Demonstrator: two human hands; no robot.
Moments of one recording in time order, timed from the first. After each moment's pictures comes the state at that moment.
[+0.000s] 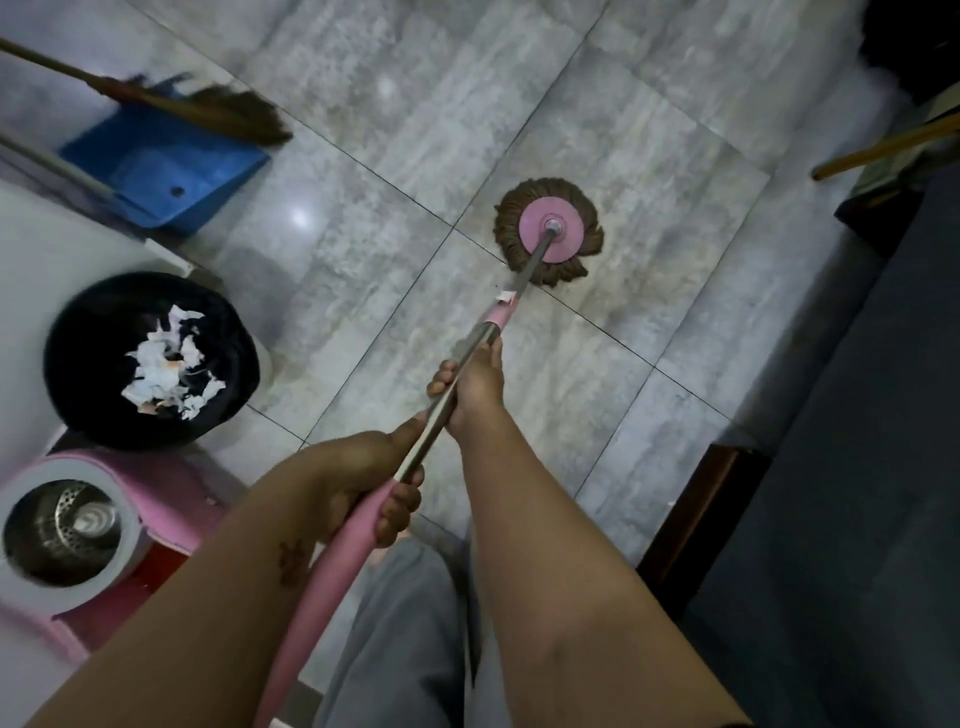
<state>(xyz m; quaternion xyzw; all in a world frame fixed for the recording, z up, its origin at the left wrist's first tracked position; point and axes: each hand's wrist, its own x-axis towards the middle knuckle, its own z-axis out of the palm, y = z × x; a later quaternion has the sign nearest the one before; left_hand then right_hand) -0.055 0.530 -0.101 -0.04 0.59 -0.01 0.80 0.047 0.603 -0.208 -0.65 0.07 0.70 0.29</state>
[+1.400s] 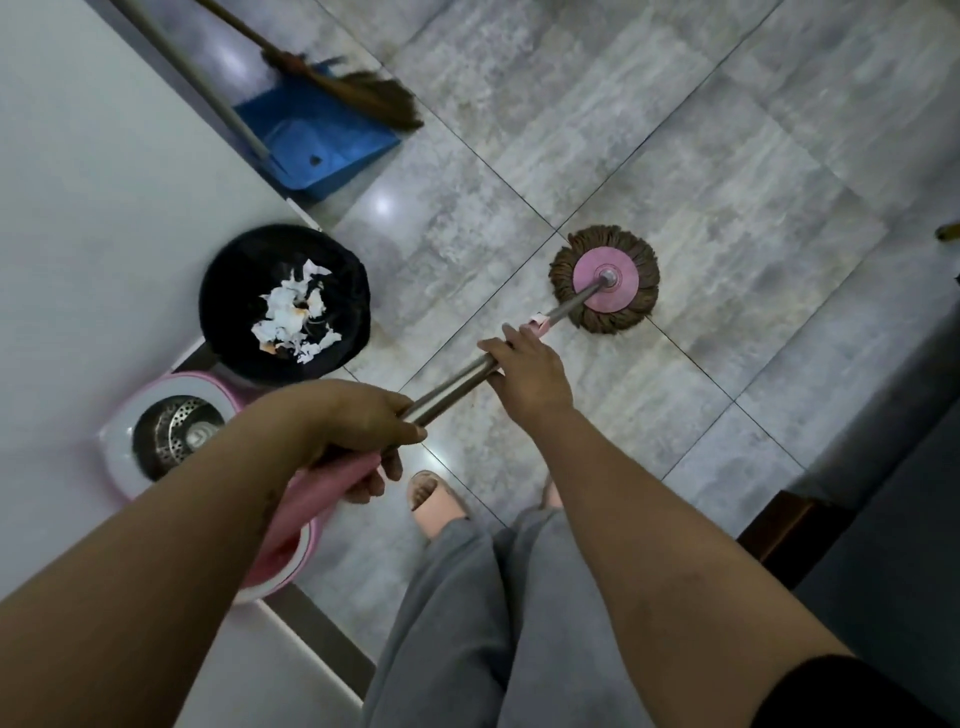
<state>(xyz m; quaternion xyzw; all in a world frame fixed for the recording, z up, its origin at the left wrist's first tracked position) -0.165 0.482 -0.047 0.14 0.68 -0.07 0.71 0.008 0.561 -0.219 -0.46 -0.83 0.29 -0.11</state>
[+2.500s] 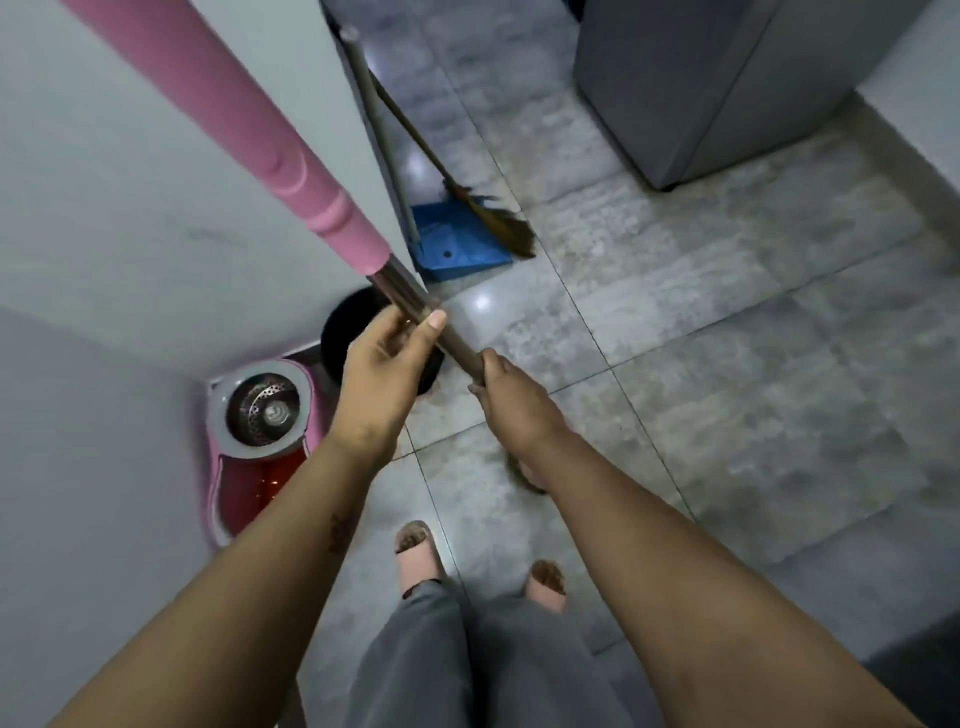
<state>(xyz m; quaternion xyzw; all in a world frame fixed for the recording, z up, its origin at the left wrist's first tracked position) -0.107 0.462 0.063 0.13 0.73 0.62 0.26 -0.028 0.578 -0.057 -0.25 -0.91 0.32 -0.04</state>
